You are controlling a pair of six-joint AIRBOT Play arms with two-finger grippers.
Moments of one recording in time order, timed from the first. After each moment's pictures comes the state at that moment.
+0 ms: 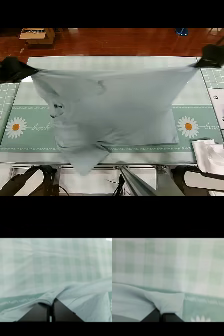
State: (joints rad) left arm 0.29 -1.04 1.21 0.80 -1.25 -1.30; right arm -0.17 -1.46 1.80 -1.28 1.56 1.45
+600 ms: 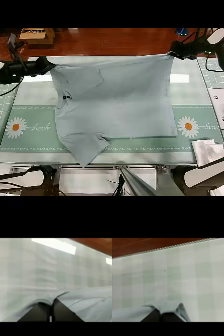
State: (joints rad) left arm 0.20 -1.46 1.20 0.62 -0.75 -1.05; right arm -0.11 -1.78 1.80 -1.18 0.95 1.53
